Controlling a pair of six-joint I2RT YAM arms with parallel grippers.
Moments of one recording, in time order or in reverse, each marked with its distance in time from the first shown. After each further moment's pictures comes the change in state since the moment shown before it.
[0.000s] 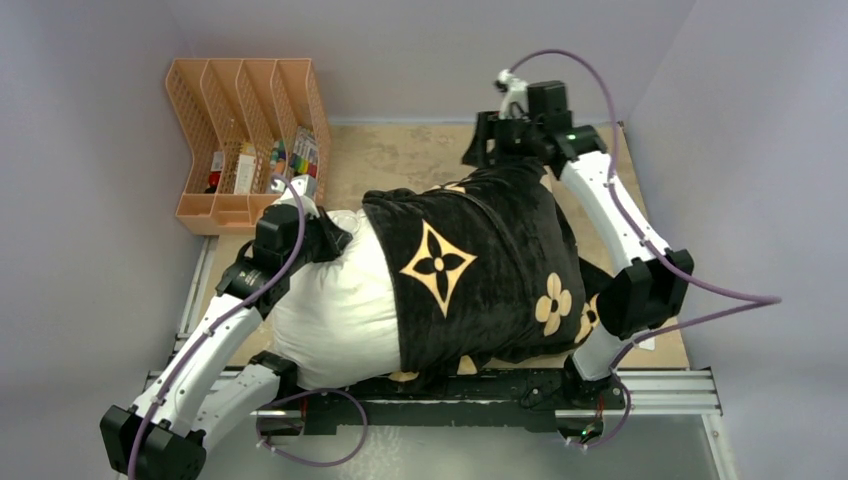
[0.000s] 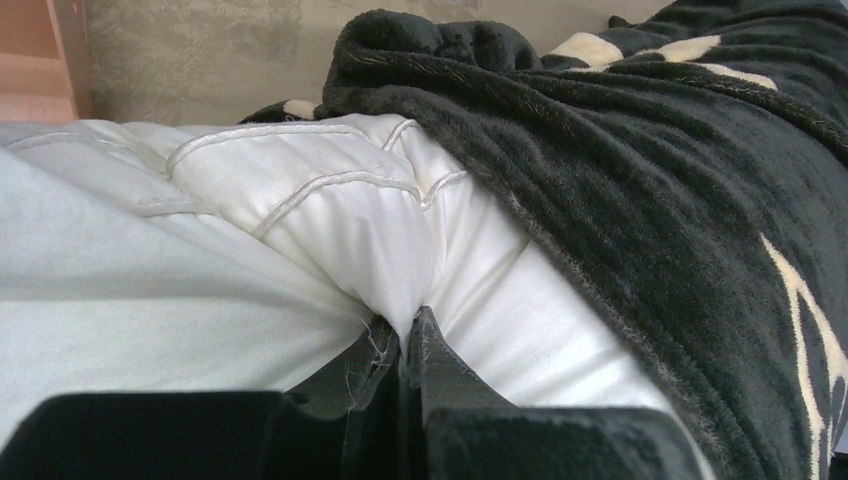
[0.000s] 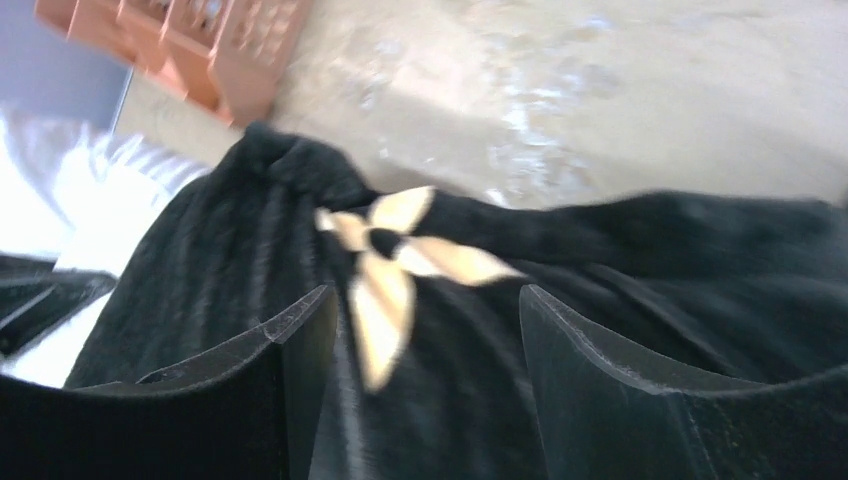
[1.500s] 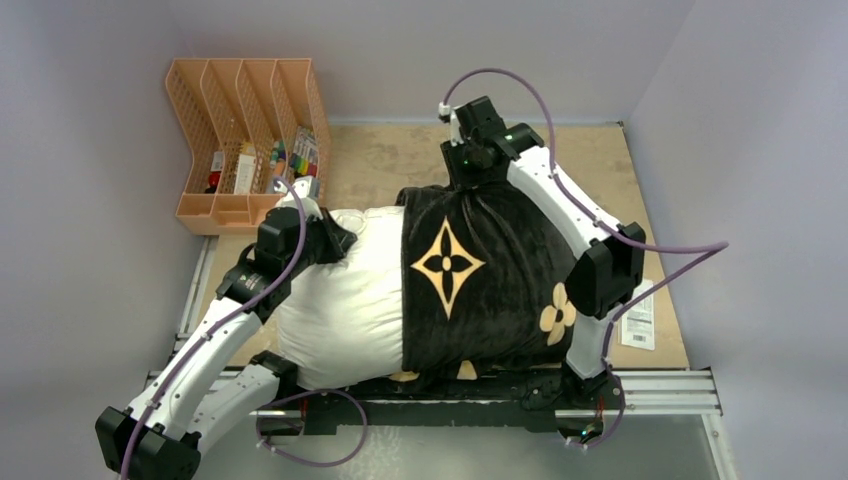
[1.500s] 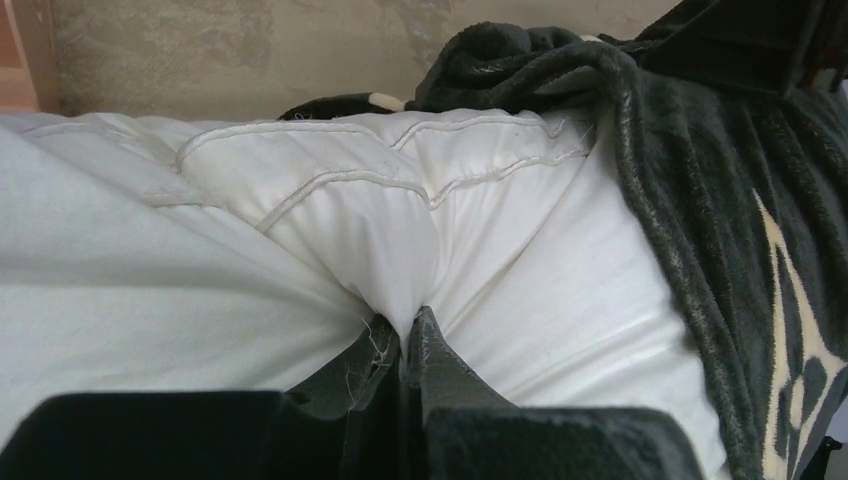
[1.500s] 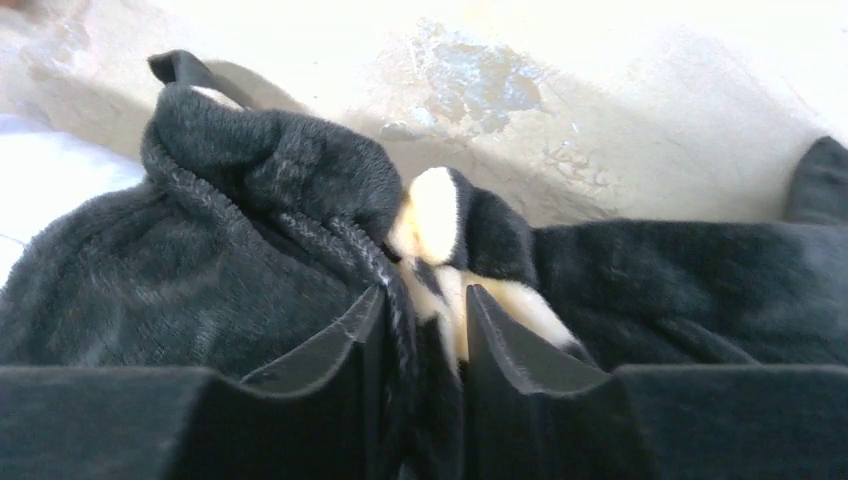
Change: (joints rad) left arm -0.047 -0.023 -0.003 0.014 -0.024 -0.015; right arm 0.302 0.224 0.183 -0.247 0.418 -0.109
